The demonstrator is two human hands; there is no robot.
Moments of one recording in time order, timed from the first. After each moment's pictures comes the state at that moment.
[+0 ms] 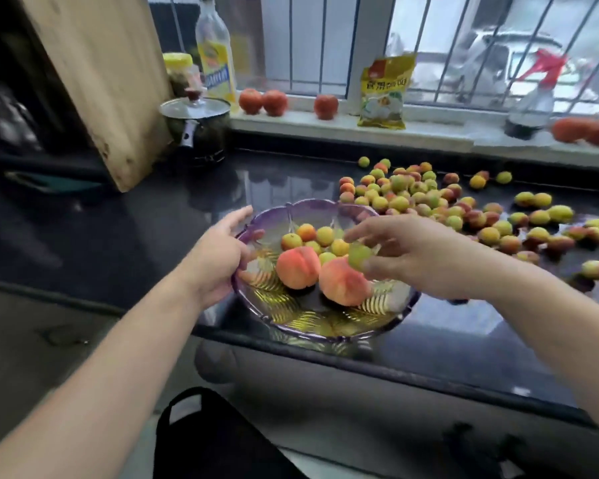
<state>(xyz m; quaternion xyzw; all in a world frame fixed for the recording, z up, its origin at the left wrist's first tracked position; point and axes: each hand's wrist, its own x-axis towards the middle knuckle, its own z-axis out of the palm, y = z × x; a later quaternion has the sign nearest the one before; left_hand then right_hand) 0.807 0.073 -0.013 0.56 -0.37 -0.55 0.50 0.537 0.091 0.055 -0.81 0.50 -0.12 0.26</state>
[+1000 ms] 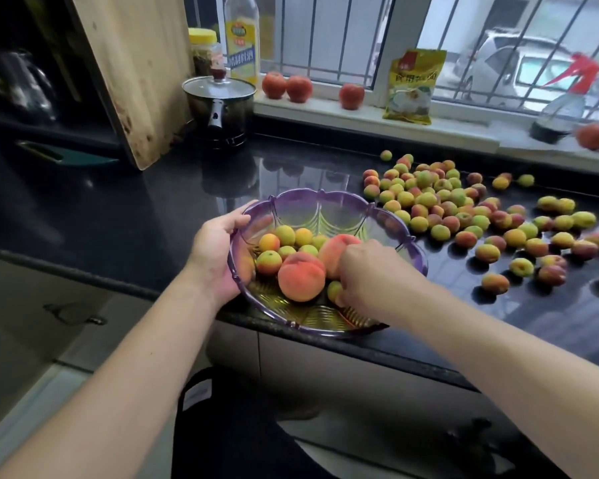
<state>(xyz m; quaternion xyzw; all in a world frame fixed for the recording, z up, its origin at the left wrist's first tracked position) 0.841 0.082 -0.026 0.47 -0.21 -0.61 0.60 0.642 0.103 0.019 -0.83 0.55 0.04 0.05</state>
